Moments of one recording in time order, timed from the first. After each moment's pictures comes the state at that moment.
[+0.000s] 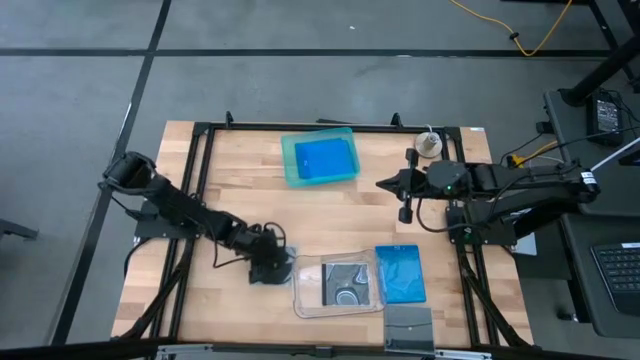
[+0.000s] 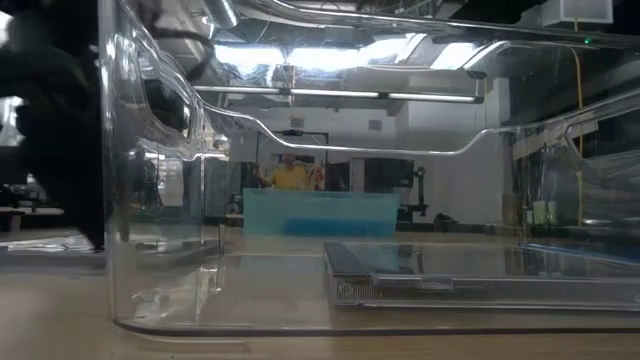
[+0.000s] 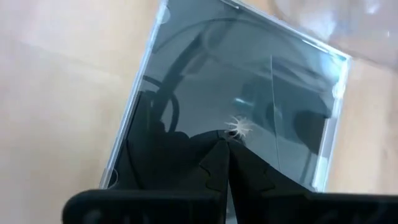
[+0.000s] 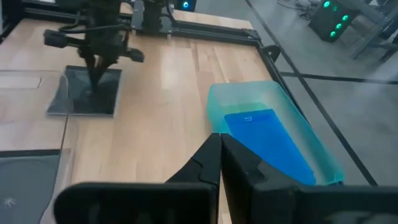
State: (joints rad) left arm -0.38 1.50 0.55 -0.13 -0.03 -0.75; right arm 0.07 0.93 0.86 -0.39 0.29 -0.08
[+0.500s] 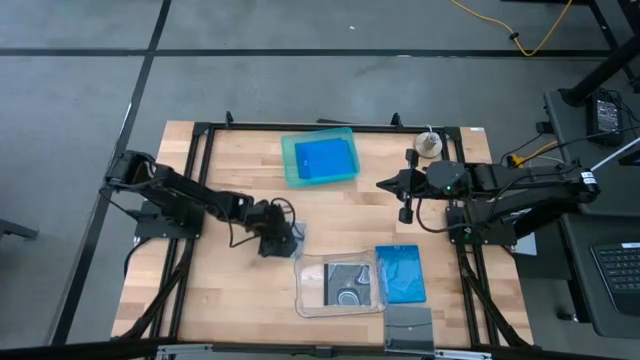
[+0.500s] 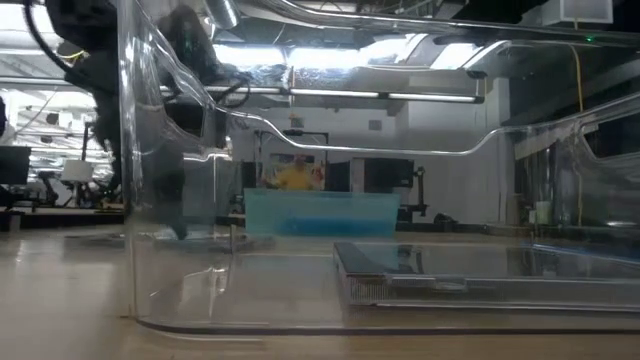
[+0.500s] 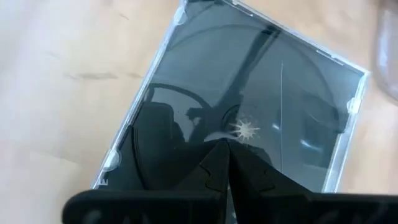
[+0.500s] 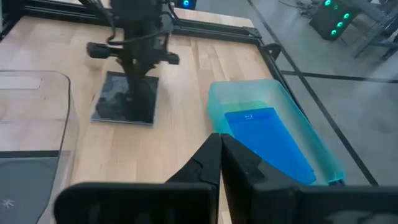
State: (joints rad) left arm -0.09 1.50 0.55 -0.13 -0.01 -0.48; right arm 0.07 0.93 0.86 -0.40 0.29 -0.08
